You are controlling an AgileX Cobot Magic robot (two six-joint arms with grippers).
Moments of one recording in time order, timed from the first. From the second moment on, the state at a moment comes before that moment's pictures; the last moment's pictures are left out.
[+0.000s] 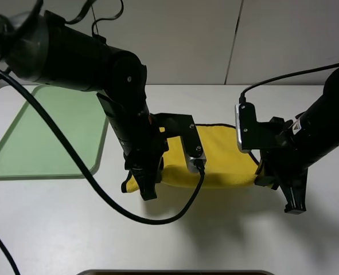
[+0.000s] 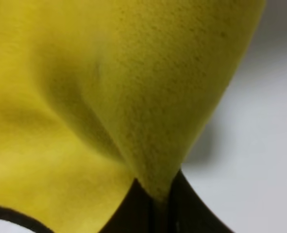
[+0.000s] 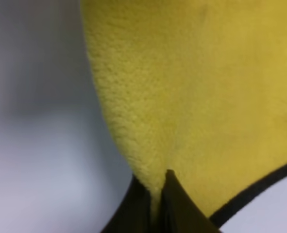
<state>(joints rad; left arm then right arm) -0.83 1.88 -1.18 -0.10 0.68 0.71 0.47 1.44 -0.67 0.11 0.63 -1.10</state>
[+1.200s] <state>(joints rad) -0.83 1.72 -1.18 -0.09 0.84 0.68 0.47 1.18 -0.67 0.20 0.86 -0.95</state>
